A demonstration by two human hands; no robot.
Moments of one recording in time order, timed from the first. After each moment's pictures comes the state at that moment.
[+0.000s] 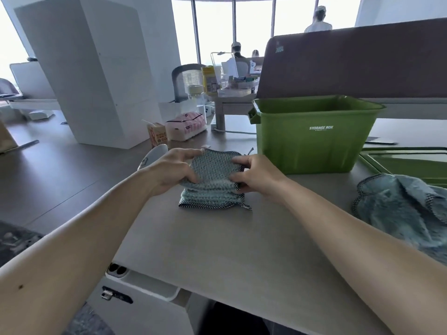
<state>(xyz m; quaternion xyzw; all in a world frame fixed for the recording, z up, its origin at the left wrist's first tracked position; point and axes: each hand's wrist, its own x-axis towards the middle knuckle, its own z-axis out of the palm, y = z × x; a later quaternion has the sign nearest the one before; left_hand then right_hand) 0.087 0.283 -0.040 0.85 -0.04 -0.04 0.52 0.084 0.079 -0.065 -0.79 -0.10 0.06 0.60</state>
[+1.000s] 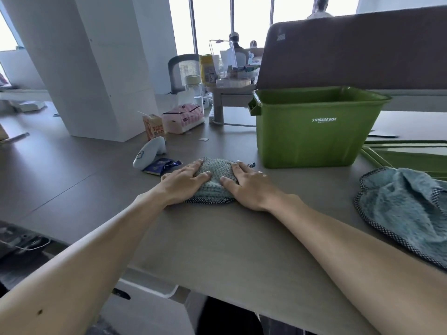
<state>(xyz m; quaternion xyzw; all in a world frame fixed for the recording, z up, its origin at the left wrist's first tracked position) 0.105 0.283 -0.097 0.98 -0.05 0.00 0.21 0.088 0.088 -0.100 -0.97 -0.15 0.02 0.19</state>
